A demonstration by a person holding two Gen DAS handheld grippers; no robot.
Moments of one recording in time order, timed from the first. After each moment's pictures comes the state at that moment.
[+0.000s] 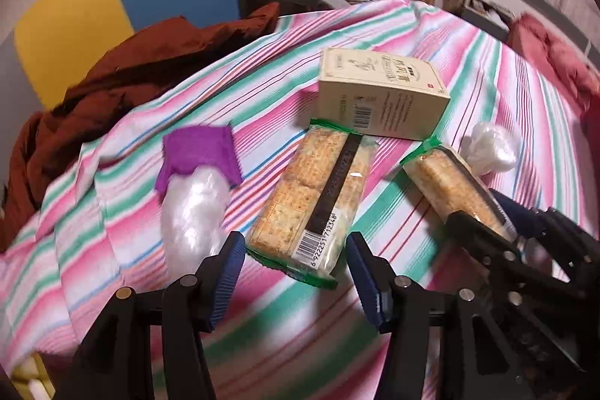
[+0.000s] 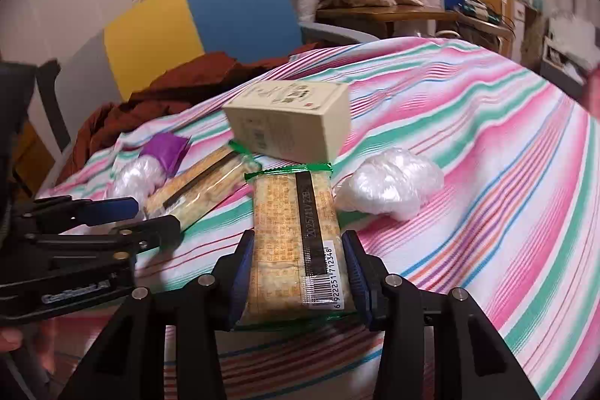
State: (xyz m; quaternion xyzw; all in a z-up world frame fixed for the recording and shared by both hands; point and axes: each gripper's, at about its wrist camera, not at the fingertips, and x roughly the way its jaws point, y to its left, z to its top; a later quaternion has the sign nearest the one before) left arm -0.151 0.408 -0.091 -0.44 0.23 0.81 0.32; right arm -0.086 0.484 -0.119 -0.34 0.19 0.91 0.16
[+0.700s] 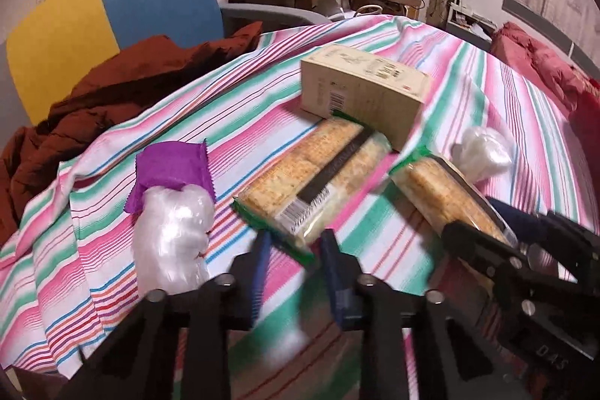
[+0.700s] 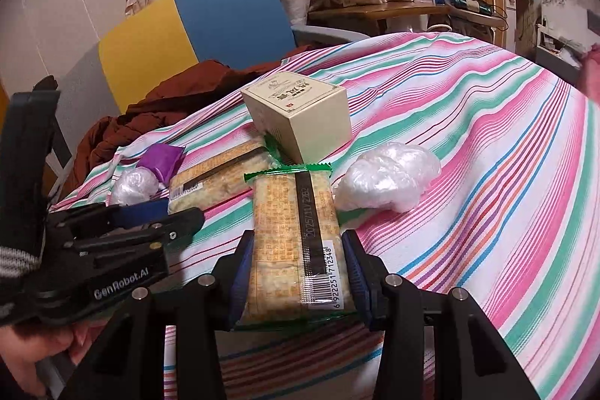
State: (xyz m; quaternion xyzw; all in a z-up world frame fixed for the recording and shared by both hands) left arm -0.150 0.404 -0.105 -0.39 0.21 0.82 0.36; right arm -0.086 0.486 -0.121 -0.34 0.20 0.91 0.16
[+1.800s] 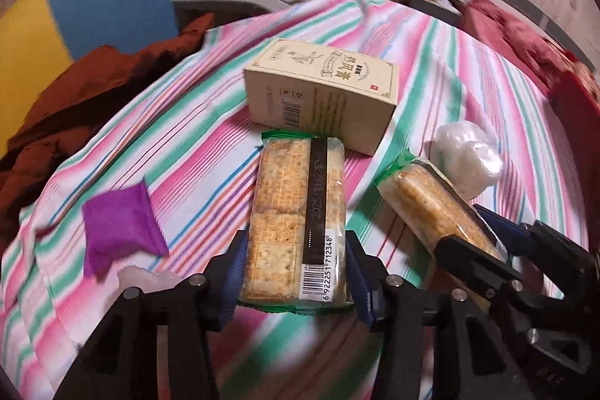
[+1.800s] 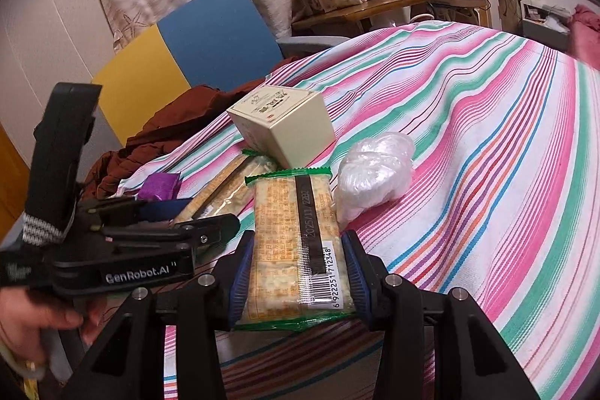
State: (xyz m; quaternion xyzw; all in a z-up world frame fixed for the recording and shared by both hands) left arm -0.168 0.447 -0.108 -0.42 0.23 0.78 0.40; right arm -0.075 0.499 -0.124 -0.30 0.26 0.90 0.17
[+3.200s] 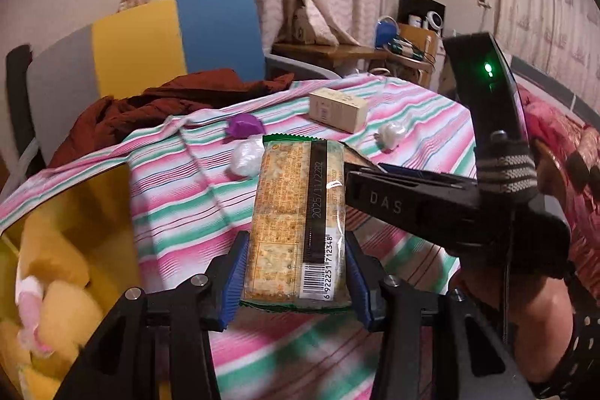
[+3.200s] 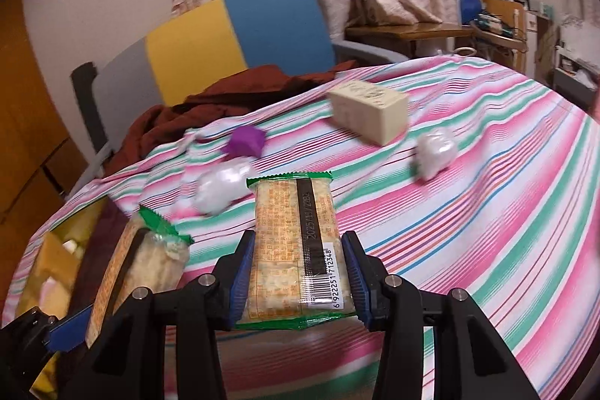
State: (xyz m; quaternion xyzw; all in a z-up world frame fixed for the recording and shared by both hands) left arm 0.014 0.256 -0.048 -0.32 0.10 0.88 0.32; right arm -0.032 0.387 -0.082 -0.31 0.17 0.93 0.10
